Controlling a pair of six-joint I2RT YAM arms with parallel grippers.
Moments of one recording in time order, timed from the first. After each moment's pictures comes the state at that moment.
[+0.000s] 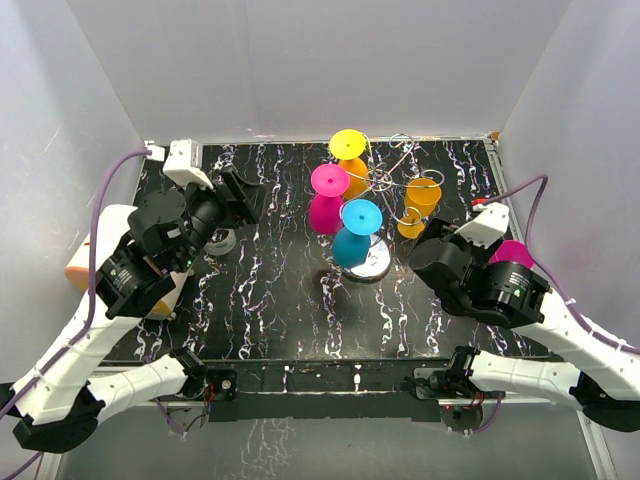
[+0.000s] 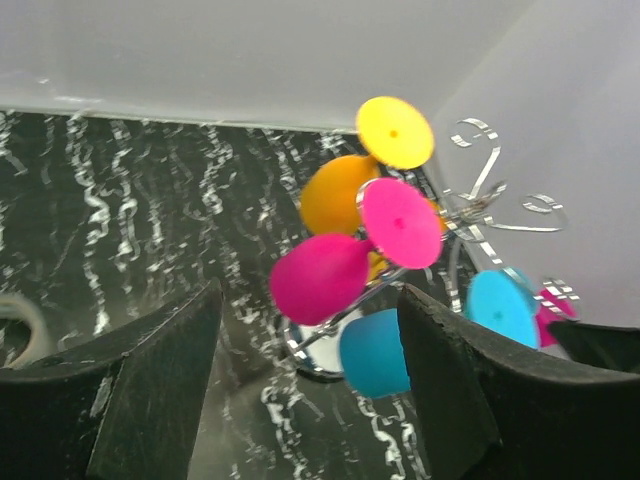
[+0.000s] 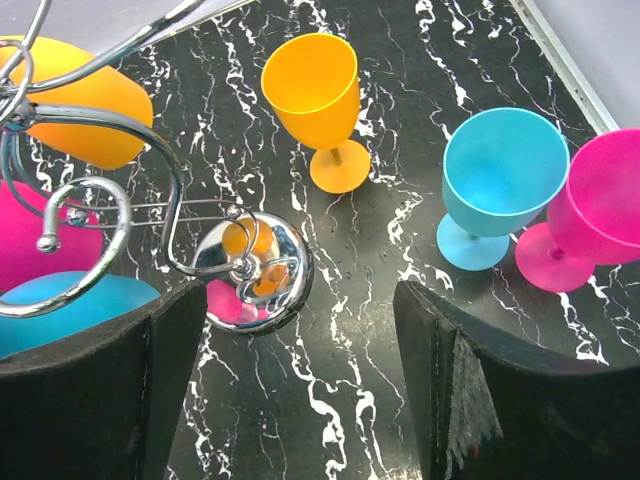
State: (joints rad) left arm -0.76 0.95 1.36 -0.51 -0.34 -0.46; right arm 1.03 0.88 1.21 -1.16 1.08 1.02
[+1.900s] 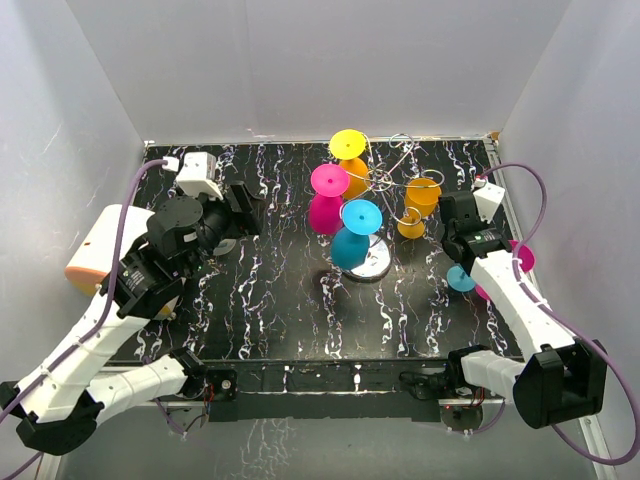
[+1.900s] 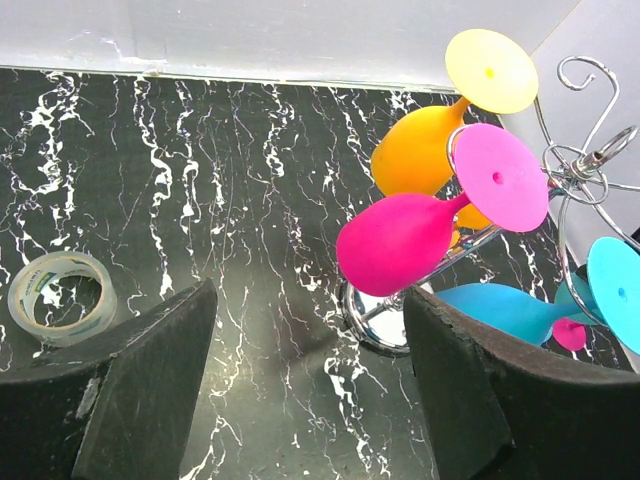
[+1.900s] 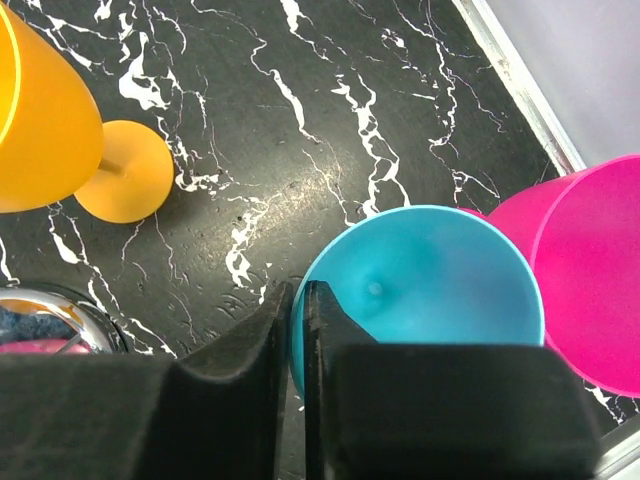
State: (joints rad) left arm -0.76 0.91 1.24 -0.55 -0.44 -0.40; right arm 0.19 1.13 0.90 -0.62 0.59 0.52
